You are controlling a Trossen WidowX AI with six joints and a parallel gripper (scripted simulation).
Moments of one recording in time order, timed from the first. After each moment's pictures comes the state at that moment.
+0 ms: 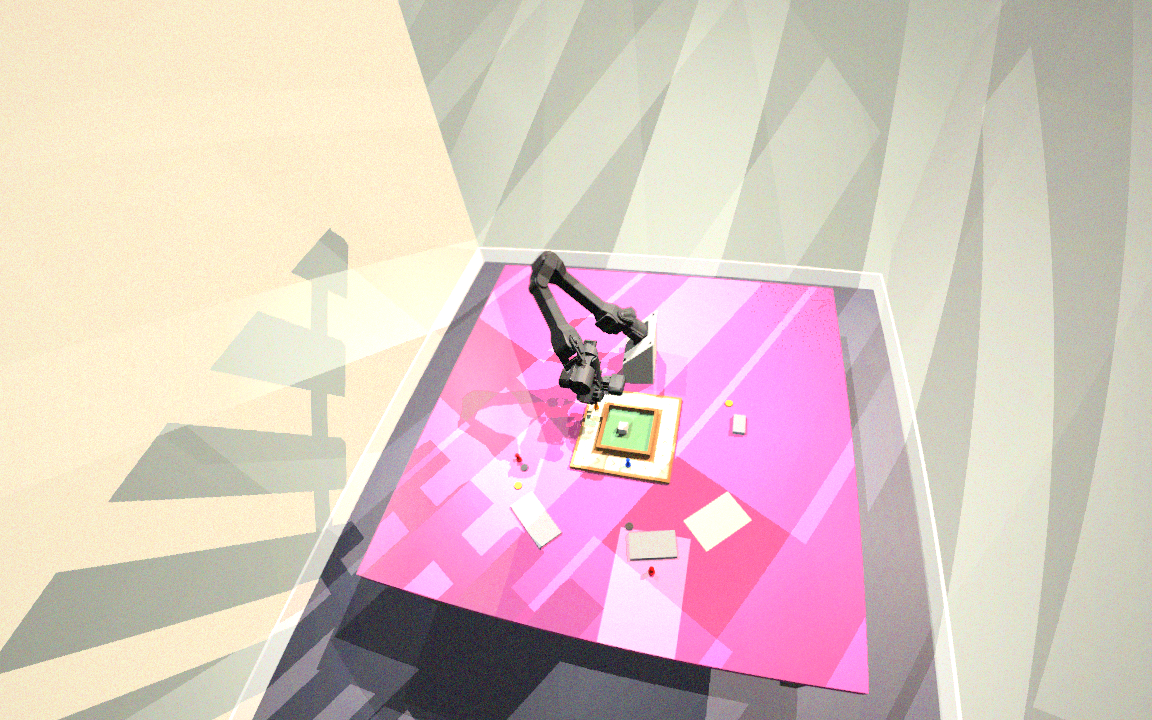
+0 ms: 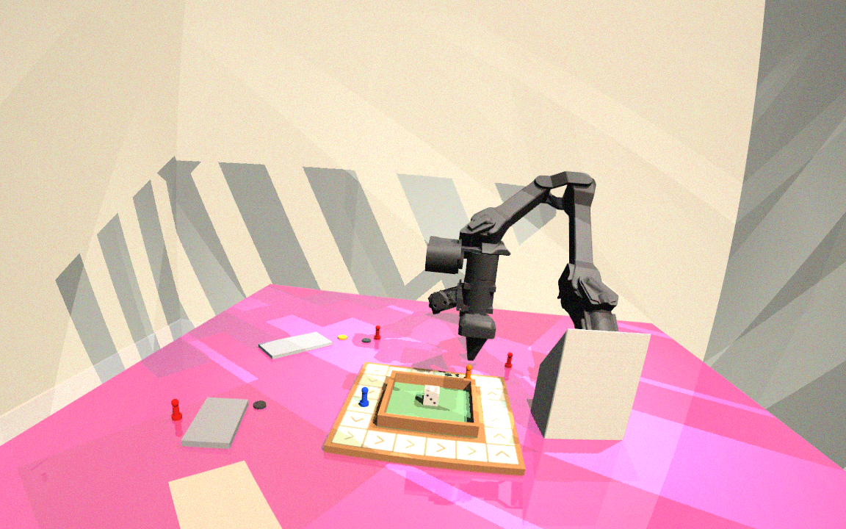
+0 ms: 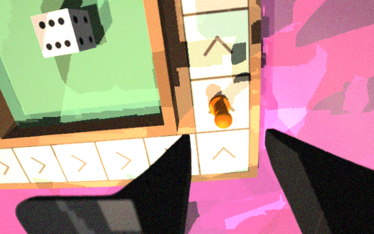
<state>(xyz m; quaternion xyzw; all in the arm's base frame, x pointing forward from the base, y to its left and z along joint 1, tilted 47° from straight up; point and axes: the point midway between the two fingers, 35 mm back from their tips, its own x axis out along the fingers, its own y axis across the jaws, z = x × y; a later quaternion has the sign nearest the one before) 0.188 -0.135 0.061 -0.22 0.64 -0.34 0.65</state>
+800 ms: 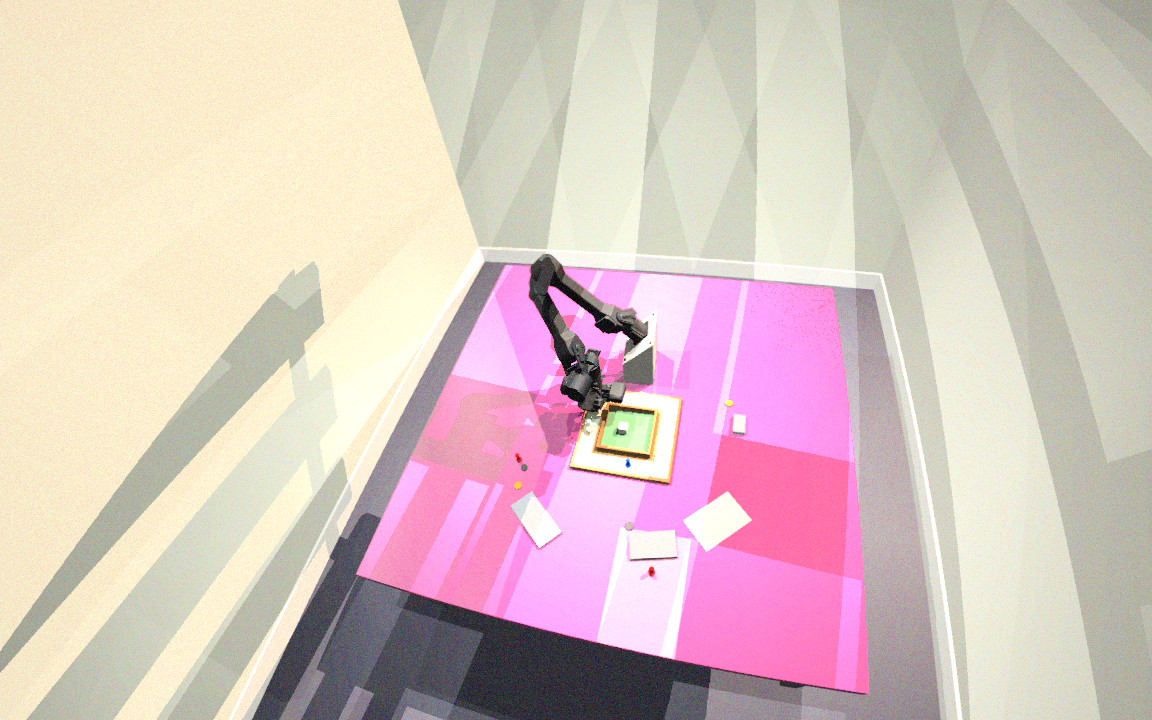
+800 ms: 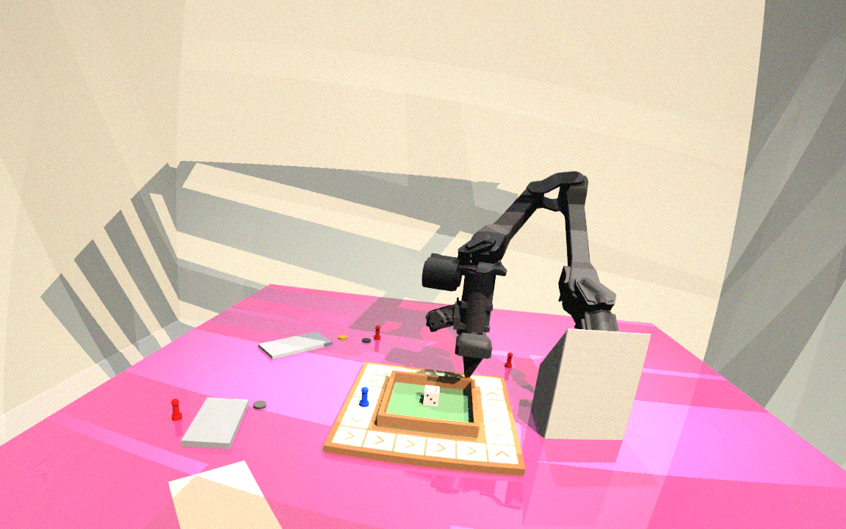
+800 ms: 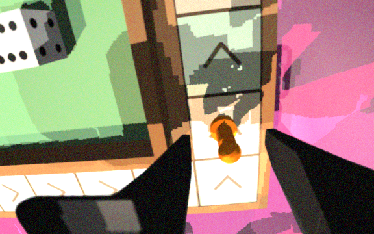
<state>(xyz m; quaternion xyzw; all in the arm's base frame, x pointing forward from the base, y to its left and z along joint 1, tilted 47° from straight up) 0.186 -0.162 0.038 -0.22 0.64 -0.35 0.65</state>
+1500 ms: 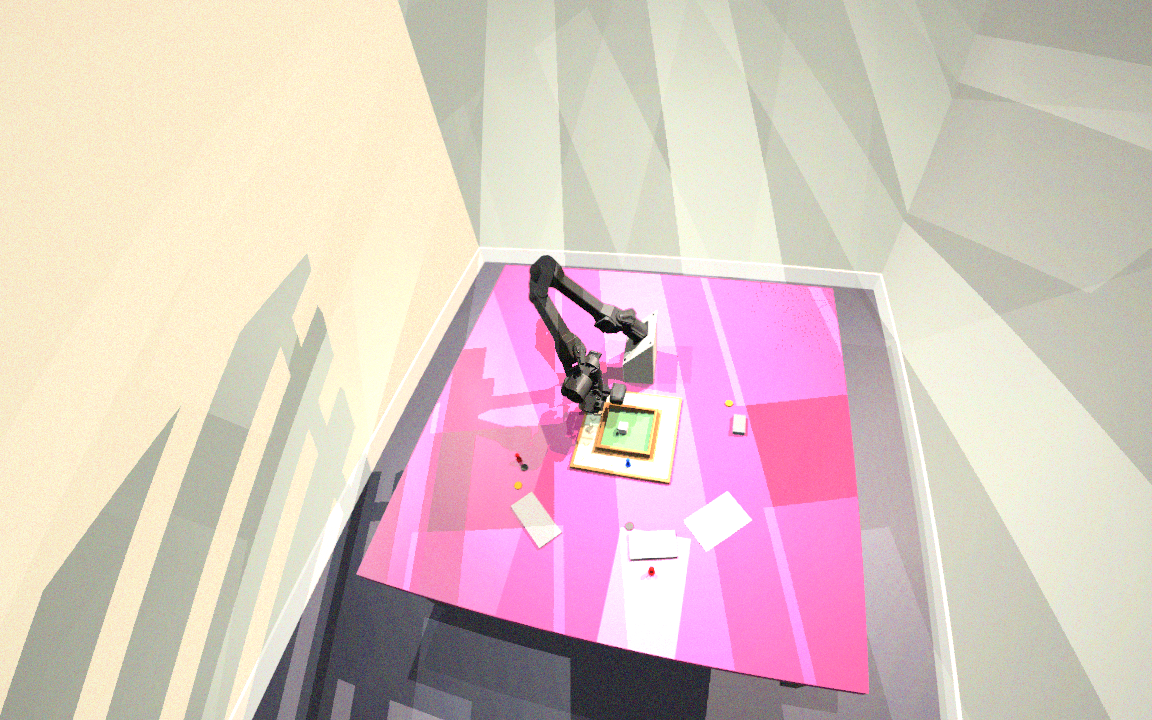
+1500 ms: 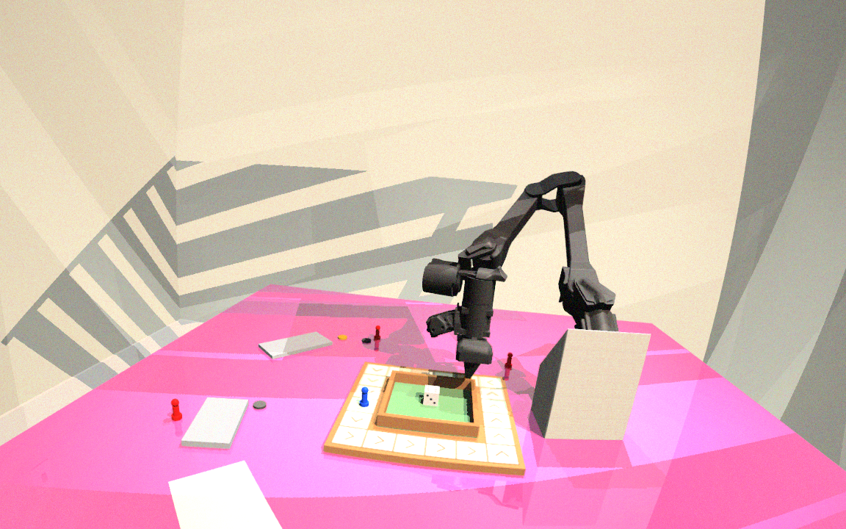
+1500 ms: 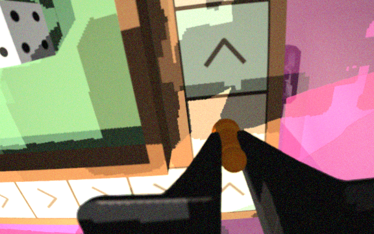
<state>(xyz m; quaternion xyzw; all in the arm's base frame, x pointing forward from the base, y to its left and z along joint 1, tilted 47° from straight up) 0.183 -0.169 0.031 -0.23 0.64 -0.35 0.65</state>
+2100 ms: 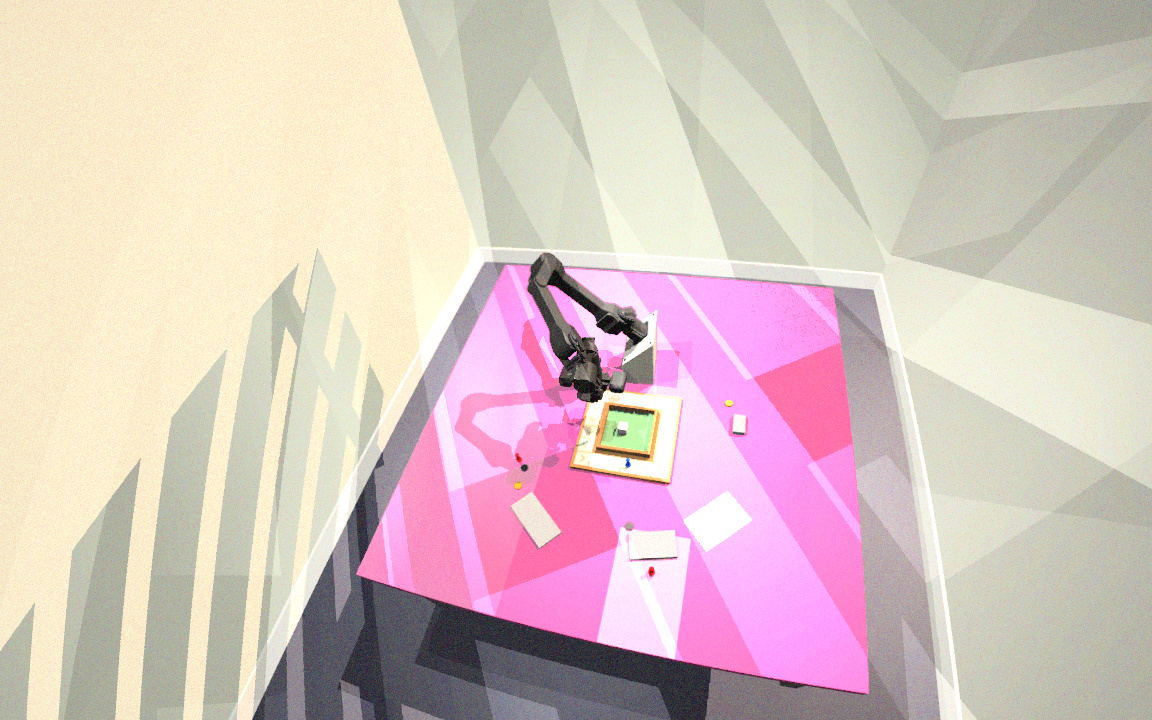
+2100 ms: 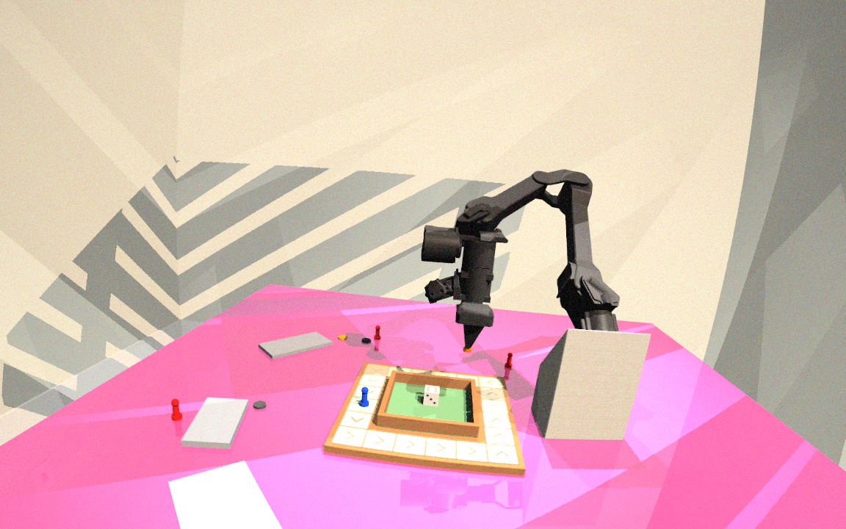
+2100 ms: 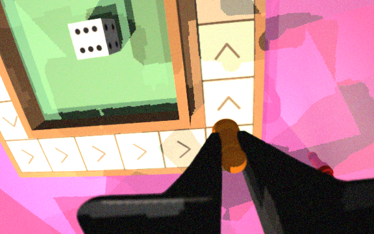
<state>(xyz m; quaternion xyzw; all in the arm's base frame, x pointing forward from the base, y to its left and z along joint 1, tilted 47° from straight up) 0.197 -0.116 0.071 -0.22 0.65 -0.33 0.65</state>
